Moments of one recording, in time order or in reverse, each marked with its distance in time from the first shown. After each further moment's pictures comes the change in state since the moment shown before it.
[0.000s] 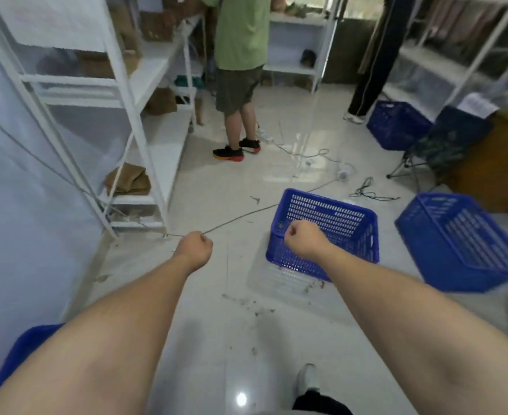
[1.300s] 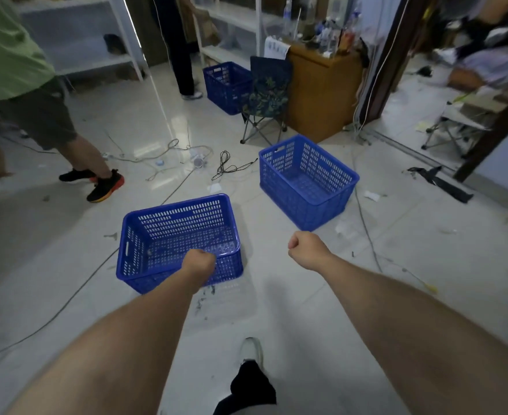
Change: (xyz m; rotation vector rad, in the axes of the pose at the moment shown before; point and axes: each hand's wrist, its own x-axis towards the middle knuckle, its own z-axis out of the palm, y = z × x) left_hand -0.013 0.367 0.462 0.084 -0.482 0.034; right_hand -0.023 0.493 -0.262 0.224 0.249 0.500
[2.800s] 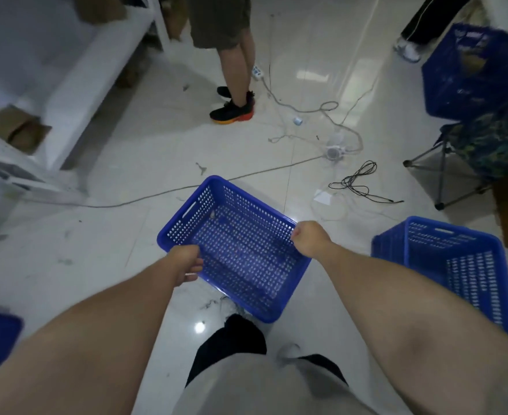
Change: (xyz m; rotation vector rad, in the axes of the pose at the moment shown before) left_hand 0.321 0.073 -0.158 -0.831 0.317 -0.745; right_hand 0.512 -0.297 0.116 -0.492 -0.592 -0.407
